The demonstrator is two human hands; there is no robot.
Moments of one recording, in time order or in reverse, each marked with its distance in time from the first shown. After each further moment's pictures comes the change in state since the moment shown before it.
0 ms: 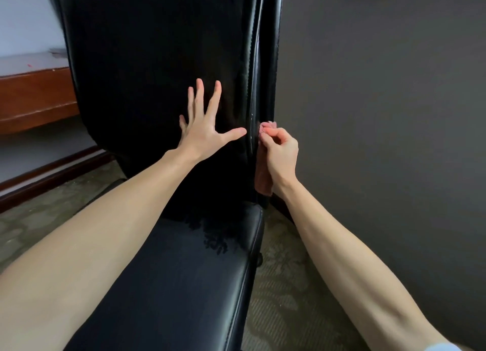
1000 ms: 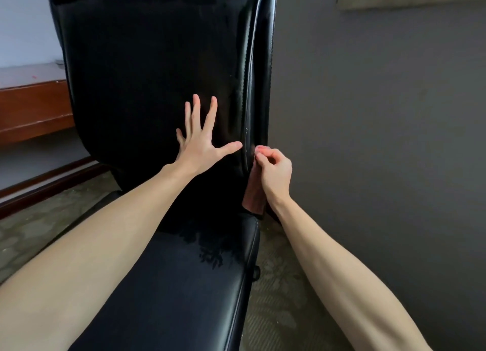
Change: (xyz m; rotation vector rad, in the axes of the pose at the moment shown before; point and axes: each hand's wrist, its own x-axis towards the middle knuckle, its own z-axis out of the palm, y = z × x) left_hand 0.006 -0.002 0.004 0.016 -0.002 -0.024; right_hand -0.003 0.002 0.001 -0.128 0.020 0.064
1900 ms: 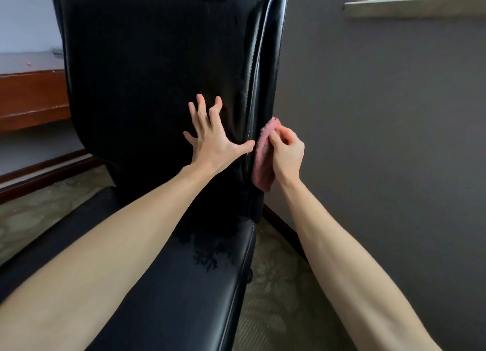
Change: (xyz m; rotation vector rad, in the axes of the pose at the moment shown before) left_hand 0.007 0.032 0.020 -0.136 0.168 -0.140; right_hand 0.042 -0.028 -0.005 -0.019 0.034 -0.026
